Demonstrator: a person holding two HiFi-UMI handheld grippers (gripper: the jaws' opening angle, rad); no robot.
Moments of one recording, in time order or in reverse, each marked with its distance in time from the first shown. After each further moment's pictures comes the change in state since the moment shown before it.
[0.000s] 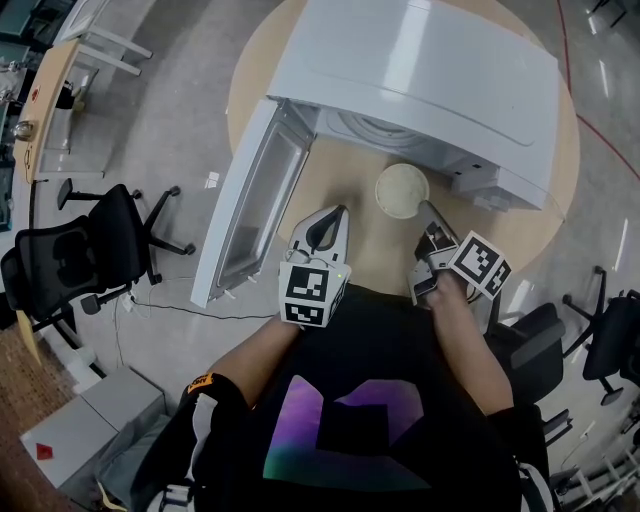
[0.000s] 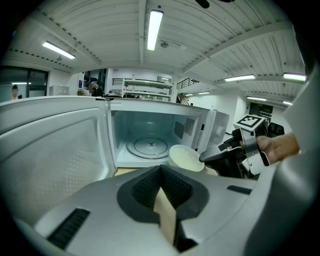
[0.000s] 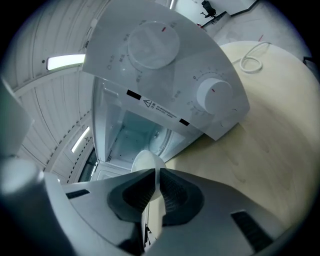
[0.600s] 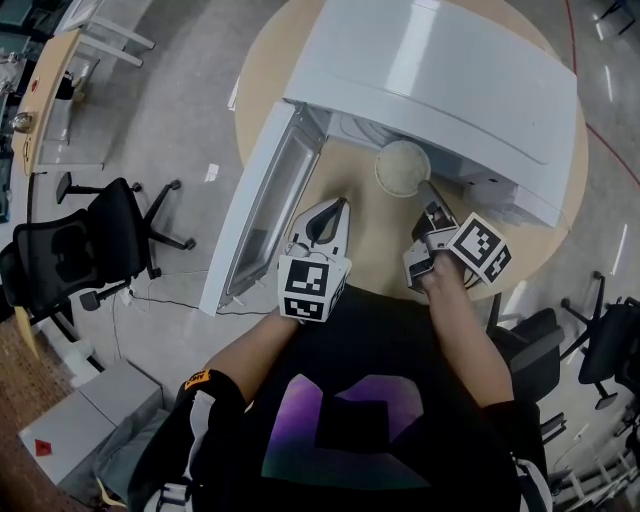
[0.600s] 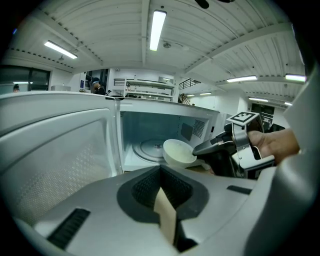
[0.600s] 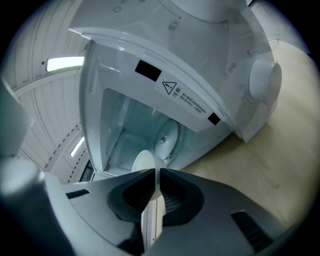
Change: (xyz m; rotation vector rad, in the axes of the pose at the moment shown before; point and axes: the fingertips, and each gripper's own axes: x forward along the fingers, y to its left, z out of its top) left arm 0.011 0.037 0.009 -0.011 -0.007 0.010; right arm 0.053 0.031 0.017 0.019 -0.047 0.005
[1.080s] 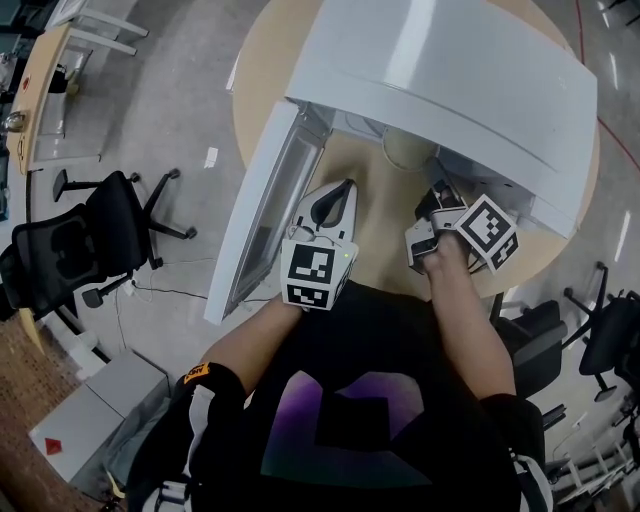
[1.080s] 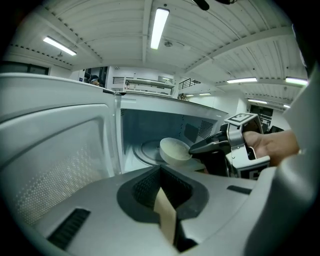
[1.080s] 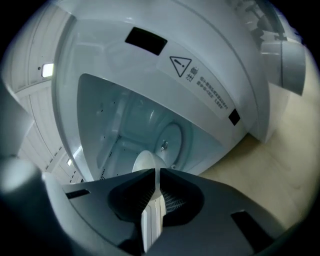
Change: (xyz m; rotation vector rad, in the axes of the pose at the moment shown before) left arm 0.029 0.021 0.015 -0.009 0.004 -0.027; right arm 0.039 0.008 0.020 0.057 -0.070 -0.014
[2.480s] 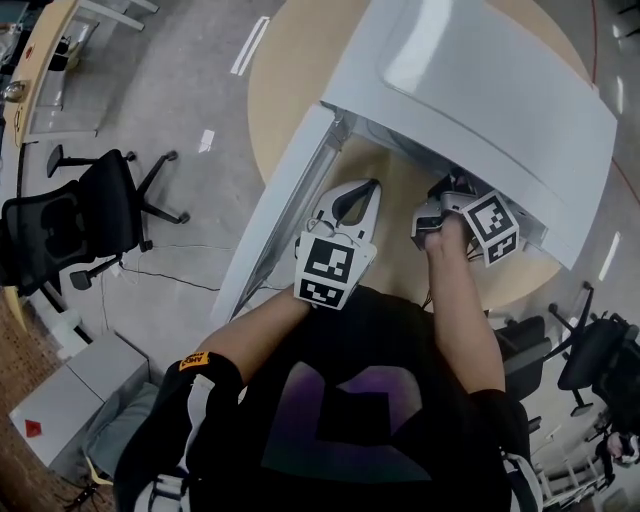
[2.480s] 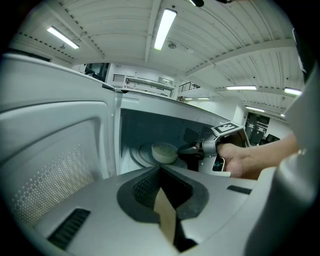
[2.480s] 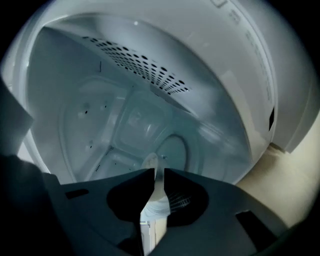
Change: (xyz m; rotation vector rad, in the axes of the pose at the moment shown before) left arm 0.012 0.006 0.012 -0.051 -0.008 -0.061; right arm 0.046 -0.001 0.032 -0.021 -0.185 -0.040
